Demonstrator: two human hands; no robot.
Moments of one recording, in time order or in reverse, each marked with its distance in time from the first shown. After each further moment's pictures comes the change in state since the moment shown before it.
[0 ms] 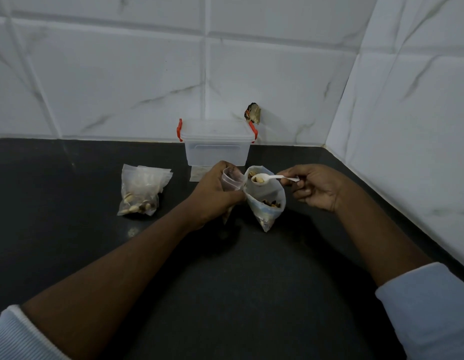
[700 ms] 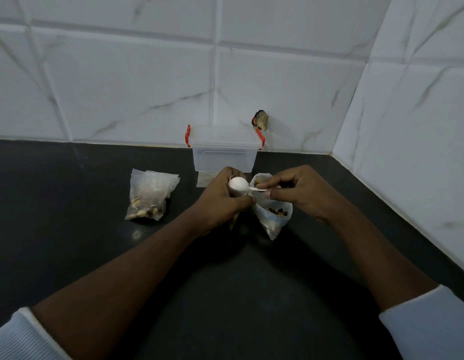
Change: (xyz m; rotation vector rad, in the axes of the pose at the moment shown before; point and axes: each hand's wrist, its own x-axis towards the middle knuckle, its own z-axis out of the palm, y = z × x) left_hand 0.000 -0.006 0.003 -0.062 0.047 0.050; right_hand -0.019 0.006 0.033 -0.737 -0.160 -0.637
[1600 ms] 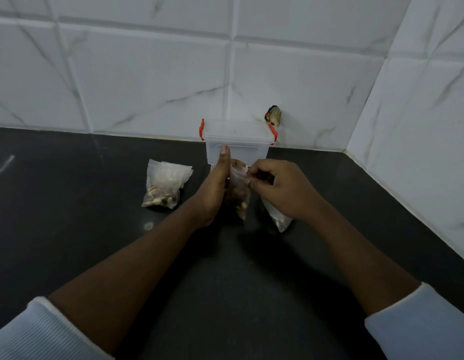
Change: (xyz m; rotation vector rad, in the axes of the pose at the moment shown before) left_hand -0.023 0.016 -0.013 -0.284 0.042 -0.096; right_hand 0.006 -0.034 0.053 -0.307 0.083 -0.219
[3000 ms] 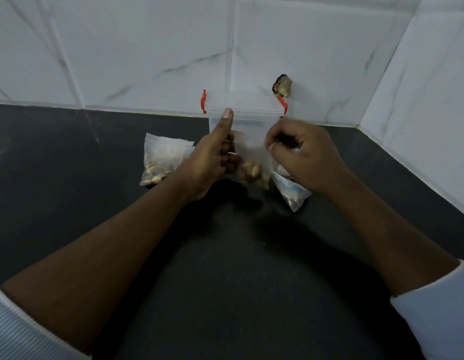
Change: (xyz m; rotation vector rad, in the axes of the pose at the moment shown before) left_hand 0.011 -0.001 -0.024 -0.057 0.021 -0.026; right_hand 0.001 0.005 -0.005 -0.050 0.139 -0.088
